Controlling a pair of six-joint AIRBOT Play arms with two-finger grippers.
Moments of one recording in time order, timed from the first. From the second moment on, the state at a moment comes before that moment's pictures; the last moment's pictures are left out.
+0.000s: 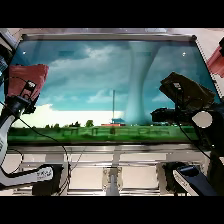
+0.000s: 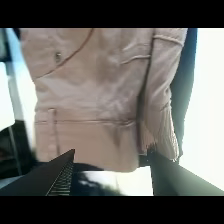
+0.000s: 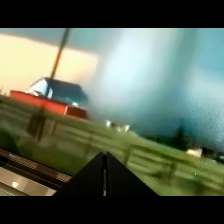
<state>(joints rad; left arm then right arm) 0.26 -1.37 0.86 2.51 -0.65 -1.66 0.15 -0.72 0.71 -1.17 1.03 1.42</state>
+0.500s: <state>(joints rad) 0.29 -1.42 0.86 2.51 -0.59 -1.73 0.15 -0.72 0.71 -1.15 1.03 1.43</state>
